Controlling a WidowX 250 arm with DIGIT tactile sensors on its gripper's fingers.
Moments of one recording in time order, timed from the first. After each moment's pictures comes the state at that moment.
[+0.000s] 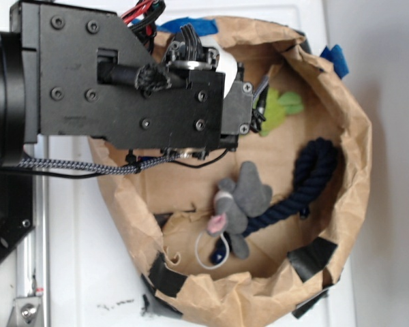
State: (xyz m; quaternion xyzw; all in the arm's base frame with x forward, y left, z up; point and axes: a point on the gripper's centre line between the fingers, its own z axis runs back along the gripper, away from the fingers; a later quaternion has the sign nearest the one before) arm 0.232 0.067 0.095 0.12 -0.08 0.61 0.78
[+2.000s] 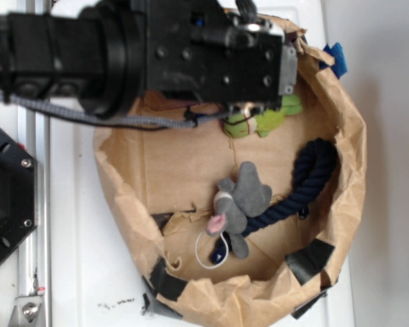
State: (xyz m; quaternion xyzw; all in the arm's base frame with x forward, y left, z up) arm 0.255 0.101 0.081 0.14 -0.09 0.67 0.72
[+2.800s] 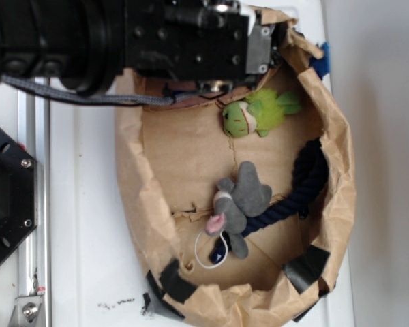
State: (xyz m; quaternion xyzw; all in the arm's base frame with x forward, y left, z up) arm 0.249 0.122 0.065 0.15 -0.13 0.67 0.71
